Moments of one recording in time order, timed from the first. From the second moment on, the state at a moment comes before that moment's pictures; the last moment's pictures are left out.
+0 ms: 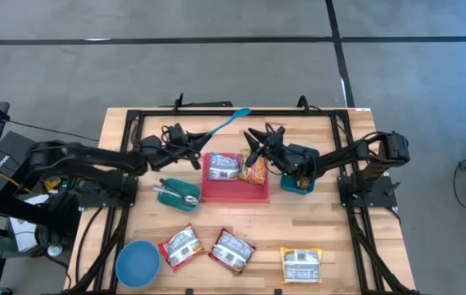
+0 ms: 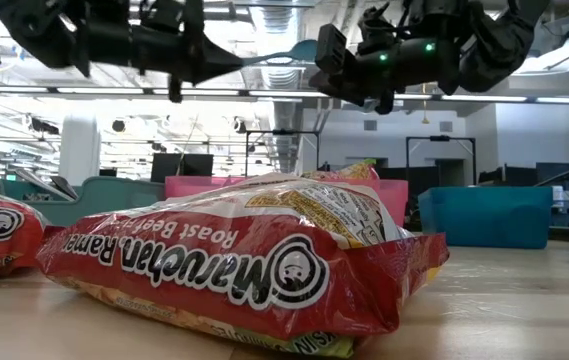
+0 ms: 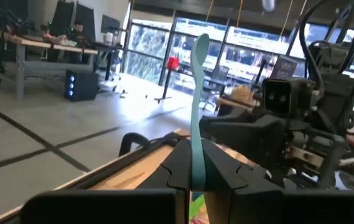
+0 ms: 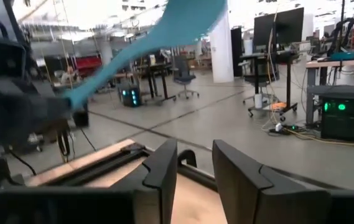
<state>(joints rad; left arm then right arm) 0.17 1.19 0.44 0.87 -0.32 -0.21 -0.06 1.64 0.68 1.08 0.68 0.08</state>
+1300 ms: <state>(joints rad) 0.17 0.69 0.80 -0.74 -0.05 -0.40 -0.09 1.36 0.68 0.33 0.68 0.18</state>
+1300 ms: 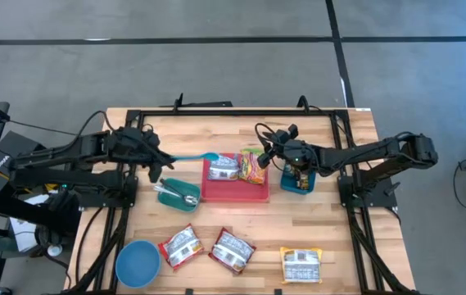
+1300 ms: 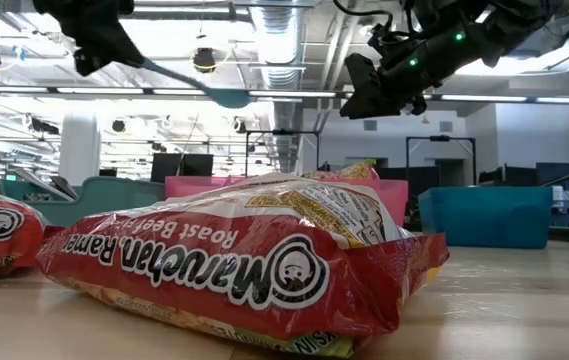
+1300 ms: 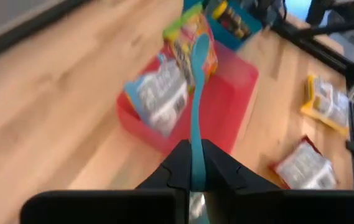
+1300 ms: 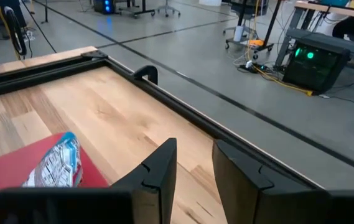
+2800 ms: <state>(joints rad) 0.28 0.83 0.80 -1.17 0.30 -0.49 -0.09 1.36 0.68 0.28 0.67 0.21</state>
